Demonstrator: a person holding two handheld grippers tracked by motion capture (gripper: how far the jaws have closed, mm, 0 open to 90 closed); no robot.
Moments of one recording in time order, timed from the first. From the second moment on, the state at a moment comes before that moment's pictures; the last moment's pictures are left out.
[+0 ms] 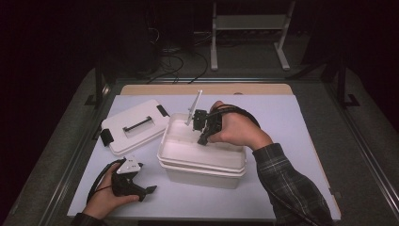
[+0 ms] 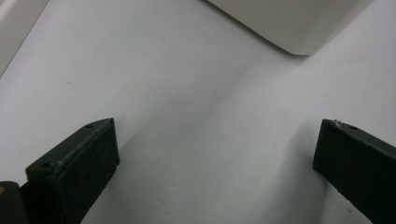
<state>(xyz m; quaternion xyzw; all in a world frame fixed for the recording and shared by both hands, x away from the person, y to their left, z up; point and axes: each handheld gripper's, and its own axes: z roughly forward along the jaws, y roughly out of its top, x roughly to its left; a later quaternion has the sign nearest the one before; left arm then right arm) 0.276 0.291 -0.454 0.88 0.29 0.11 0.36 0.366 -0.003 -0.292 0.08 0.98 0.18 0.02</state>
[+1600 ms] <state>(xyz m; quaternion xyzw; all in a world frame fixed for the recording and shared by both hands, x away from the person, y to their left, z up) 0.276 0.291 -0.454 0.88 0.29 0.11 0.36 0.355 -0.066 -0.288 0.14 0.95 0.28 0.06</state>
